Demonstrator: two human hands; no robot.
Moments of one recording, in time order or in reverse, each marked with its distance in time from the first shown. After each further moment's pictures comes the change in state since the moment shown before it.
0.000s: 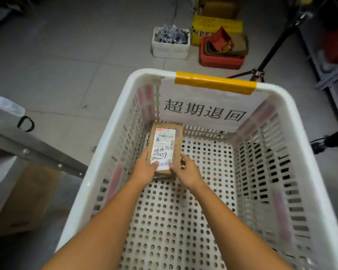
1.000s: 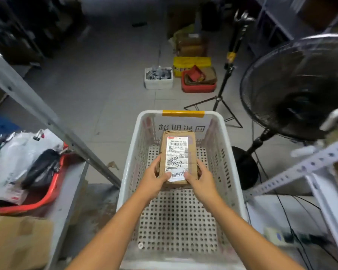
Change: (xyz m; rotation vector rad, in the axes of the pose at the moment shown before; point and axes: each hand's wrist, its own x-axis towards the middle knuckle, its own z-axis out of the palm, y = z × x) left_hand -0.297 0.127 -0.065 -0.169 -0.243 0.234; right_hand -0.309 -0.116 -0.084 0.382 0.171 -0.192
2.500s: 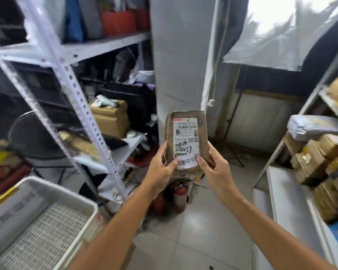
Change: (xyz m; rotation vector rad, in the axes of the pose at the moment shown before) left_hand -0.590 0.134 0.287 0.150 -1.215 0.482; right_hand -0.751 -0.090 -0.137 0.098 1.291 -0.390
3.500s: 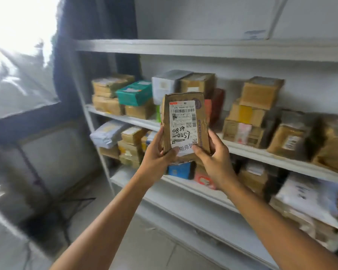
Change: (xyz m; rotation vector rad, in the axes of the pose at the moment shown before) left_hand 0.062 0.097 0.255 -0.365 -1.443 0.263; right_hand -0.100 -0.116 -0.111 -0.500 1.403 -0.063
